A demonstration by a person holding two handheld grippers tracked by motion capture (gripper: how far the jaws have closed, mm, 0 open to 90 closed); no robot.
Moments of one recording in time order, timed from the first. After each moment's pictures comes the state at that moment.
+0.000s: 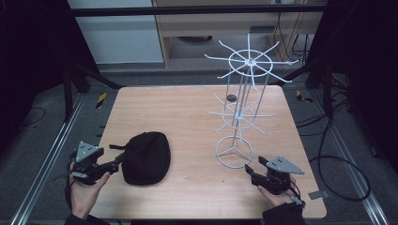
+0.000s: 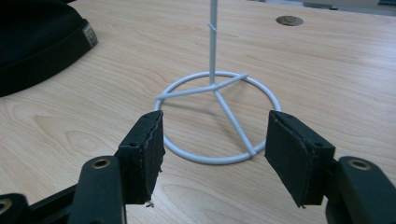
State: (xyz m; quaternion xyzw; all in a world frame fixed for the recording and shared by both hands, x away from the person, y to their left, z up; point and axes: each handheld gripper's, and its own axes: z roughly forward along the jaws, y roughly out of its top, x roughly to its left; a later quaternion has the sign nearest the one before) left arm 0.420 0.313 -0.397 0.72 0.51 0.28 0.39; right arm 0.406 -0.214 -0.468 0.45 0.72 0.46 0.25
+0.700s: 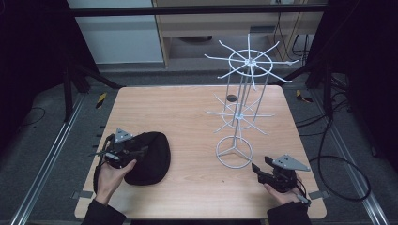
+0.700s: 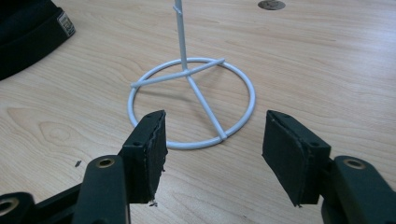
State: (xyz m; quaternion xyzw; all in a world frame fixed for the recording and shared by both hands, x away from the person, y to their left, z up) left arm 0.475 0.259 -0.414 0.79 0.47 0.22 0.33; right arm 0.411 -0.232 -0.470 0.47 0.72 0.45 0.24
